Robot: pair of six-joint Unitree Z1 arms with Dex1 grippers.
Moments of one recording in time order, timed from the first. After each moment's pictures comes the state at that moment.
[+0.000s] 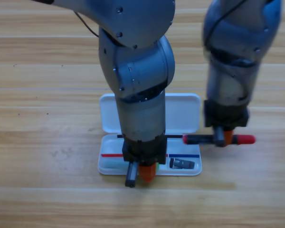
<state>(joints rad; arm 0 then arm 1) -1.03 2.18 -1.70 1.00 0.01 0.63 0.91 2.13 -1.73 1.13 -0.14 -0.65</state>
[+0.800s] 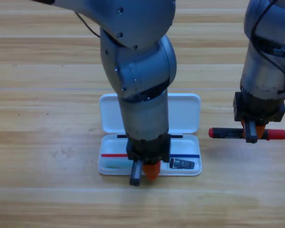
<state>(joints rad) -1.04 2.18 -1.70 0.97 0.01 0.63 0.88 1.99 -1.60 1.14 -0.19 -0.62</state>
